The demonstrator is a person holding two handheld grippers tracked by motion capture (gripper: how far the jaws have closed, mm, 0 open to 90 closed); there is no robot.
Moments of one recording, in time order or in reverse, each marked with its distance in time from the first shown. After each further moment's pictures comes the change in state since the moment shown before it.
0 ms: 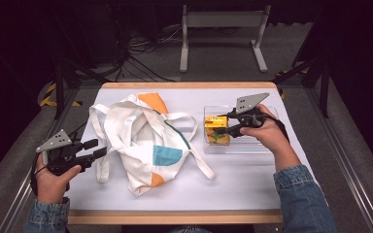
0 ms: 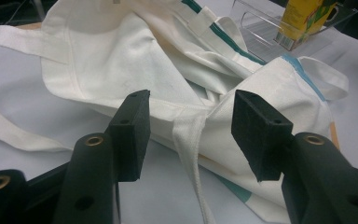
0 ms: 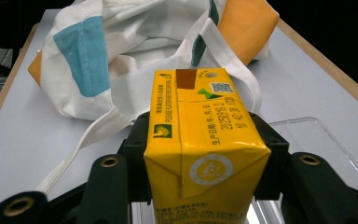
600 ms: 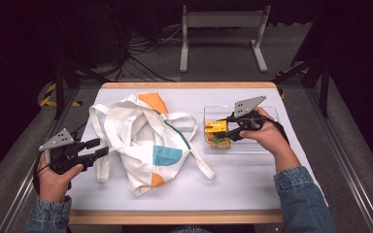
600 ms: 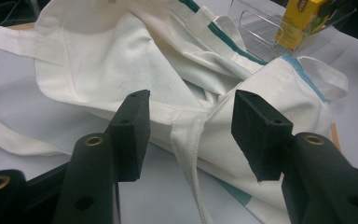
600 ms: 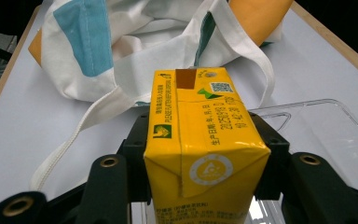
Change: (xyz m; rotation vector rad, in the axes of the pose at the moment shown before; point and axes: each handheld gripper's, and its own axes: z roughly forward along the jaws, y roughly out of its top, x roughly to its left) left arm 0.001 0.001 0.004 0.003 -0.006 0.008; right arm 0.000 -0.010 0.008 0.051 0.028 -0.006
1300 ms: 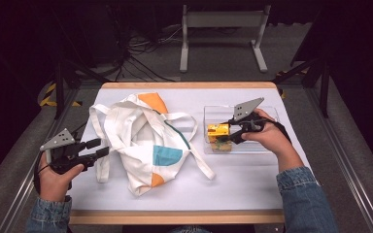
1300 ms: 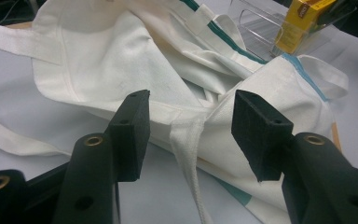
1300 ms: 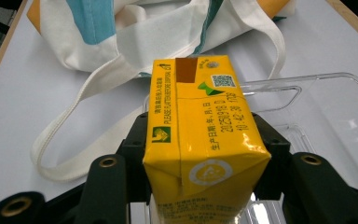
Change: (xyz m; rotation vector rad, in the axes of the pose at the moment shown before) left arm -0.001 0.000 0.002 0.004 -0.004 -0.002; right arm 0.000 -0.007 -0.001 0.084 0.022 -0.027
